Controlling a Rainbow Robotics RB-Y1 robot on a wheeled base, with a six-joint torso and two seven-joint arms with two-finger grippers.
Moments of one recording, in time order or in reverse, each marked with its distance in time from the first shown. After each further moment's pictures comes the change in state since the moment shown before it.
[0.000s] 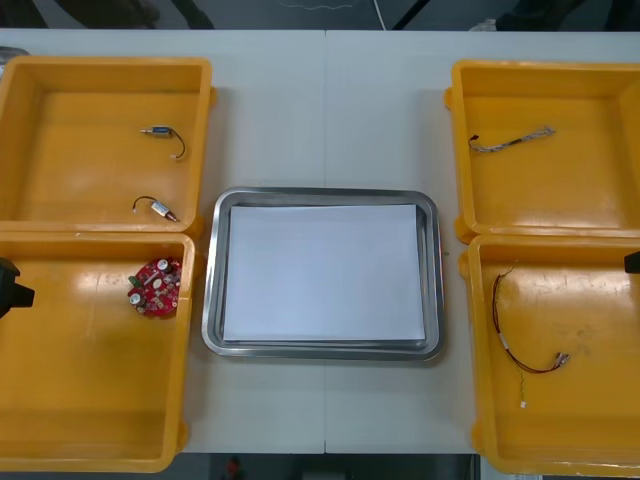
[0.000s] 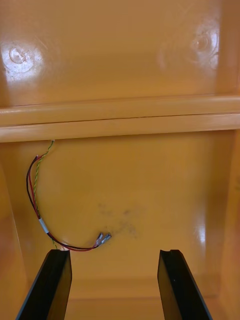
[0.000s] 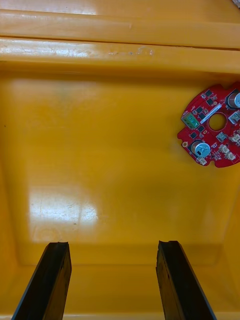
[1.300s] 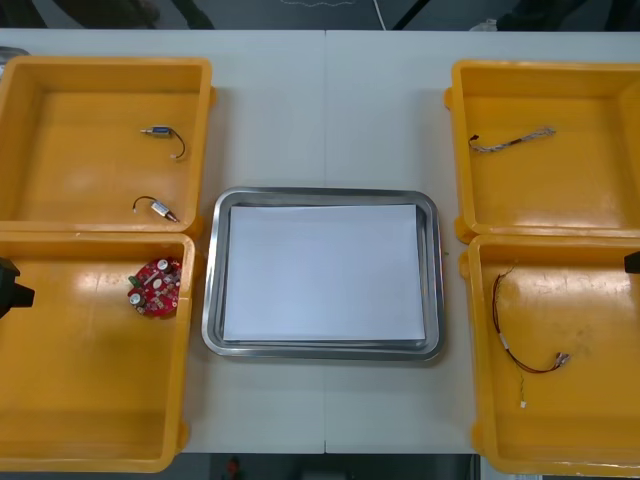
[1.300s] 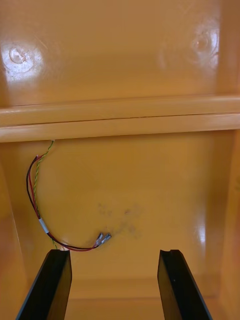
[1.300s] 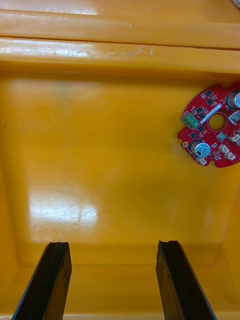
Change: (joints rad) right arm 0.000 0.000 0.000 0.000 0.000 0.000 0.000; left arm 0.000 0.000 0.000 0.000 0.000 0.000 0.000
